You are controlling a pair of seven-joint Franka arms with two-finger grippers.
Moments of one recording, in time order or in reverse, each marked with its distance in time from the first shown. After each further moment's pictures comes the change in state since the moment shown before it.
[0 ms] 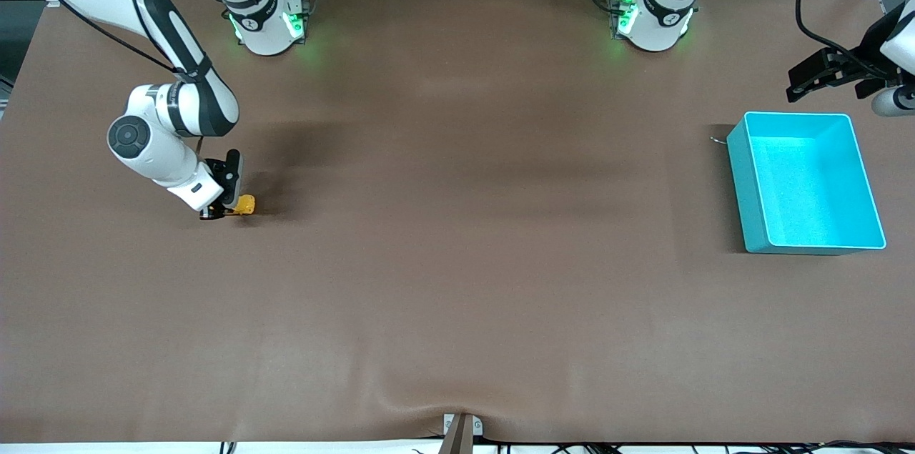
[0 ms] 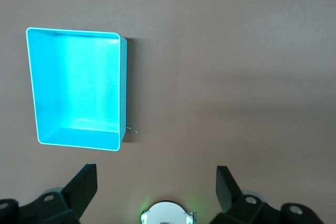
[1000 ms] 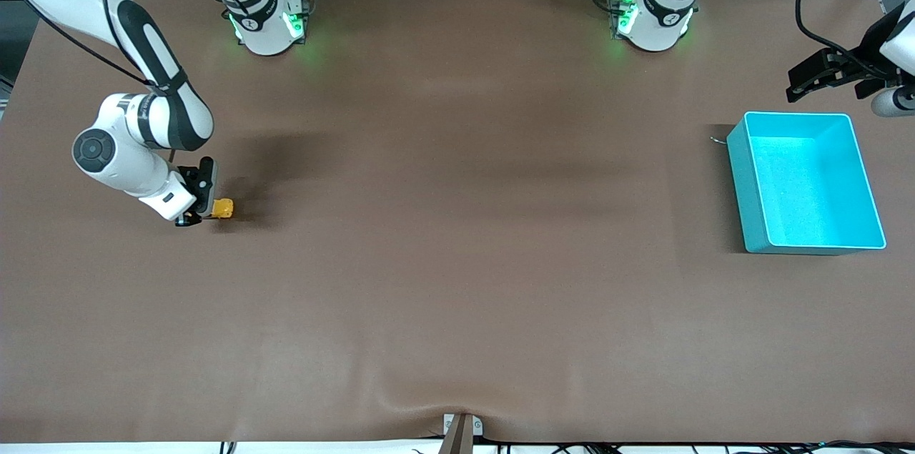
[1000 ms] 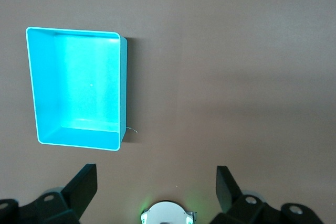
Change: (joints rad) left arm 0.000 0.000 0.000 -0.001 0.000 0.000 0.000; right arm -0.100 0.046 -0.003 0.089 -0.001 -0.079 -0.096
